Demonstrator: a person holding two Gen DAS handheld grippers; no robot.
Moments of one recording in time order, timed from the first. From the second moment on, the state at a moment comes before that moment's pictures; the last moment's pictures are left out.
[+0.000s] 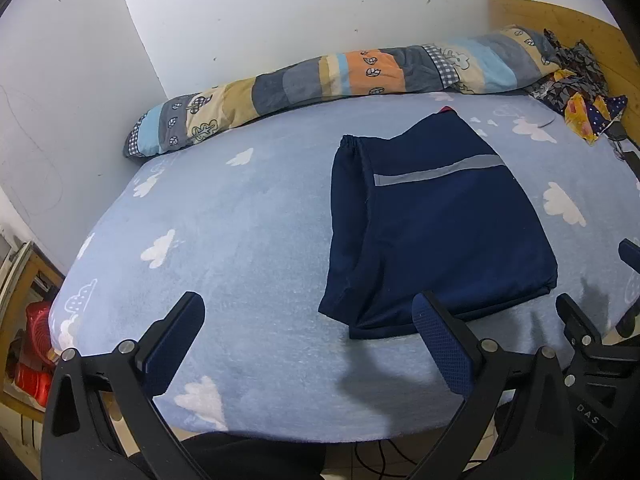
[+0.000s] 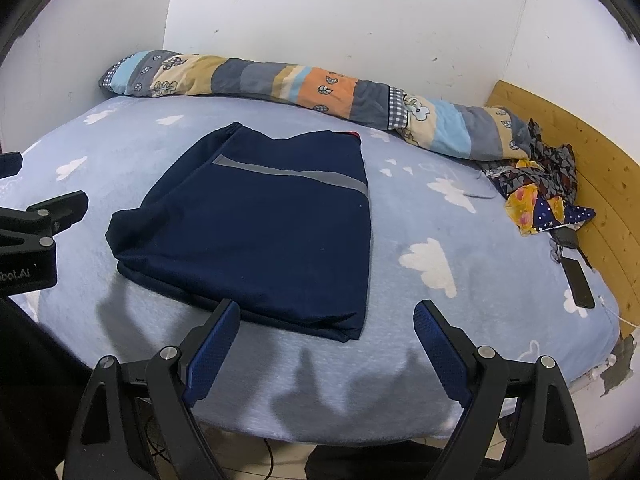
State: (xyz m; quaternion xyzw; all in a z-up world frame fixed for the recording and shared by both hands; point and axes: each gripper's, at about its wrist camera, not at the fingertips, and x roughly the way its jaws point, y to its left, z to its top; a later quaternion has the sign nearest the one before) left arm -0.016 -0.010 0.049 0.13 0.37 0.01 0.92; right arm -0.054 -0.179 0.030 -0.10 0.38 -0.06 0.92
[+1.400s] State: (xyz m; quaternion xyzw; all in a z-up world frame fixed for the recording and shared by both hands) left arm -0.018 -0.007 0.055 0.13 0.36 0.01 0.92; right arm -0.055 -0.186 0.032 -0.09 0.38 -0.07 0.92
